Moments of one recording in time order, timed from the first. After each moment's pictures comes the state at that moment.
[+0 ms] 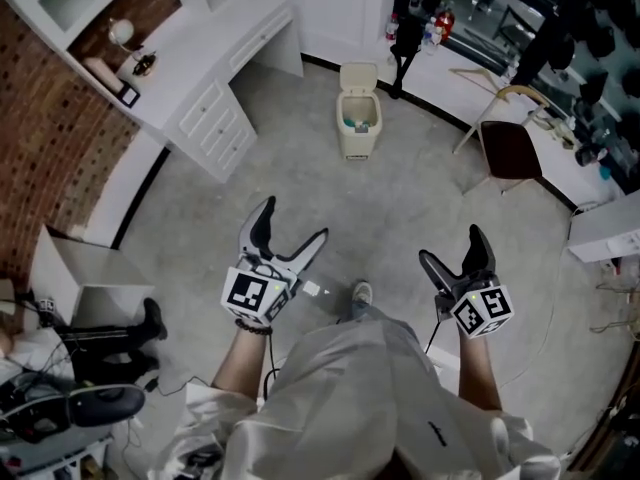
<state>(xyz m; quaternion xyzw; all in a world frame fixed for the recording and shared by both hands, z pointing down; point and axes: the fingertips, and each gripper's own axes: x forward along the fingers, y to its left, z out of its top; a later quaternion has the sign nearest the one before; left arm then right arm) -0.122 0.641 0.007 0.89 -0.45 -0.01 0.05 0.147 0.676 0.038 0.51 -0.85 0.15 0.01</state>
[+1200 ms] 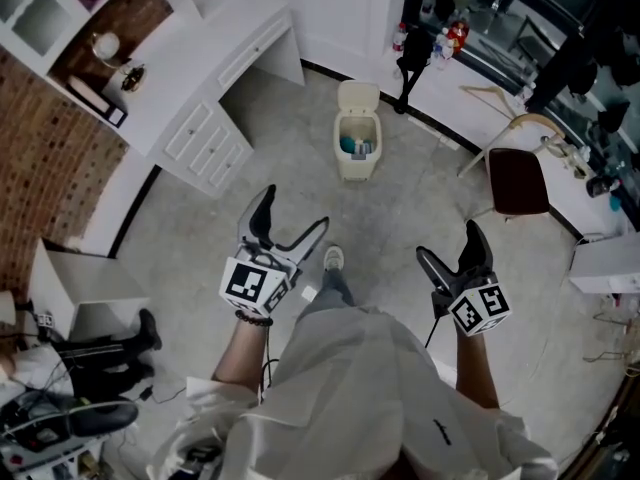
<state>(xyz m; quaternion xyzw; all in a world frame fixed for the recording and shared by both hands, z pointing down) -0.068 0.430 0.016 0.88 -0.47 -0.01 0.05 0.193 0.464 0.053 0.48 -0.86 0.16 -0.01</state>
